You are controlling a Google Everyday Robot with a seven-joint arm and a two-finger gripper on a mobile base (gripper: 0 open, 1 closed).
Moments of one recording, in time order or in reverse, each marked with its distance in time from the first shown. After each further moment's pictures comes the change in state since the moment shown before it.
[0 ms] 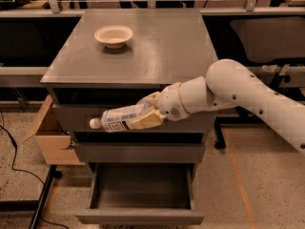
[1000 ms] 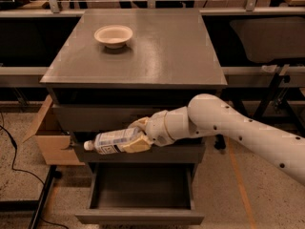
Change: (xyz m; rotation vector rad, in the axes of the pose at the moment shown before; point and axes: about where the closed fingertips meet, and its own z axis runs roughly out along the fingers) arm 0.054 0.028 0.067 -0.019 0.005 0.006
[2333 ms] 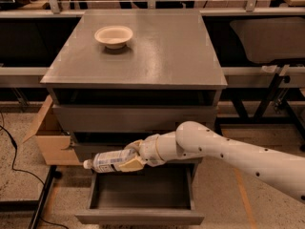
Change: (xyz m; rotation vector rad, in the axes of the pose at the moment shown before) arm 0.077 0.011 0.072 -0.043 0.001 0.101
